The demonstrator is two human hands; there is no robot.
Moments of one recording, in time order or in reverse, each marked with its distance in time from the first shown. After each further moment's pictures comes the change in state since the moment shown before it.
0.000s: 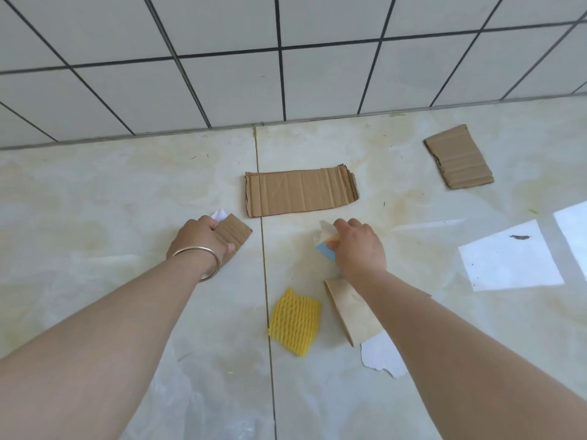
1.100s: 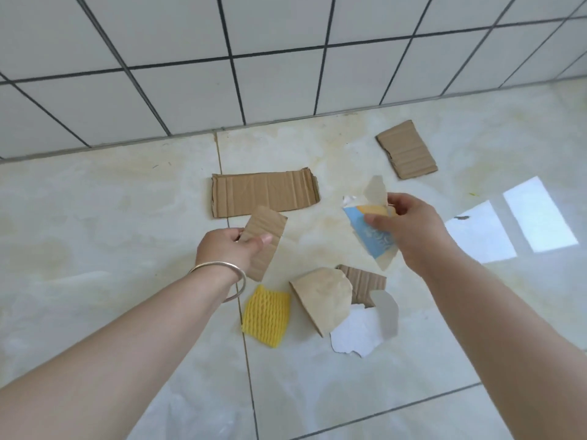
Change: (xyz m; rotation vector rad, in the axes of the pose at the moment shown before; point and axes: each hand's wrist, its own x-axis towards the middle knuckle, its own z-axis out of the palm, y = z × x) left_hand -0.096 0.074 -0.011 -0.654 -0.185 0.085; right_hand -0.049 0.058 -0.103 1.063 0.114 0.432
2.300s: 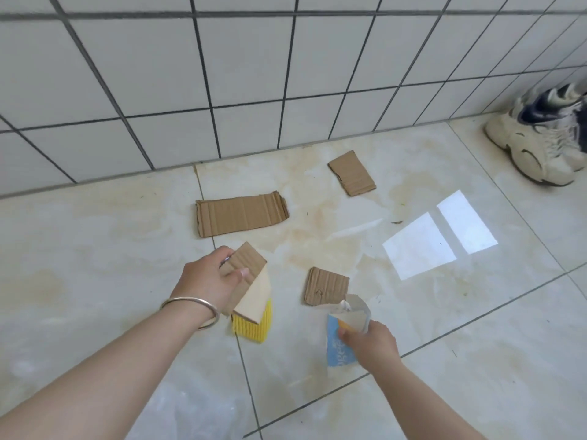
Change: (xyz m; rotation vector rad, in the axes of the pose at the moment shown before) left_hand -0.046 -0.008 -0.037 0.362 -0.119 0.321; right_hand -0.121 0.108 0.001 -0.357 0.107 0.404
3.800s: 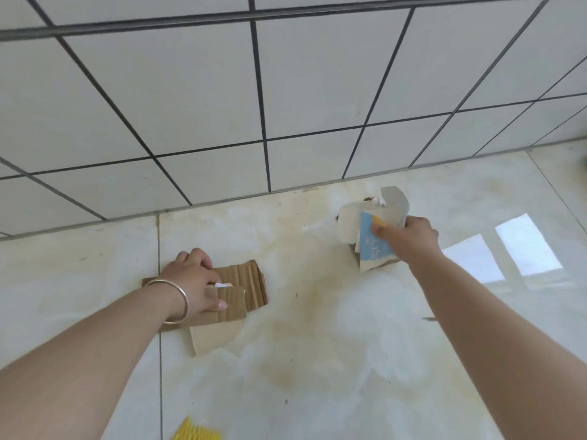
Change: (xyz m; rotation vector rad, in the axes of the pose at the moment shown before) left_hand 0.210 0.034 0.022 0.711 -0.332 -0.028; right_hand 0.248 -0.236 -0.118 -0.004 0.114 -0.332
